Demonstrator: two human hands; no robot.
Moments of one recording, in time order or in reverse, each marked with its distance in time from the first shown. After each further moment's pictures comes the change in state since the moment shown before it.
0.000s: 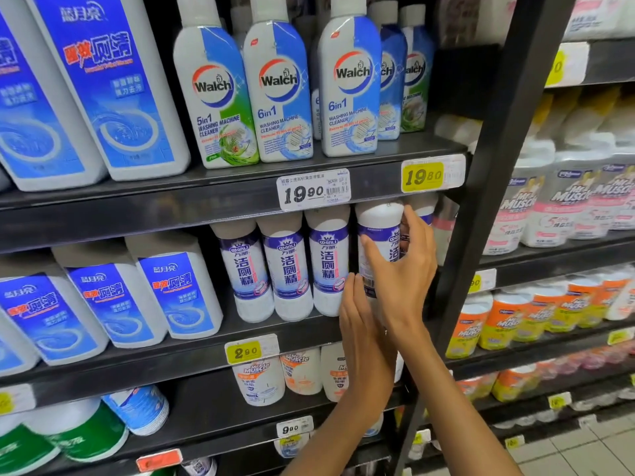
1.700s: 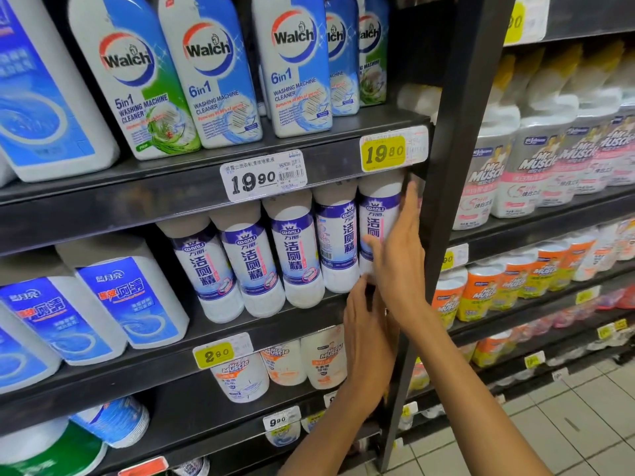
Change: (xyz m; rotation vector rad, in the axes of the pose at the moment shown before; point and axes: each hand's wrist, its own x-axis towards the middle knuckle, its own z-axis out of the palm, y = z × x) left_hand -0.013 -0.001 0.037 -0.130 -0.239 -0.030; right_hand 0.022 0.045 -0.021 -0.134 -0.201 0.000
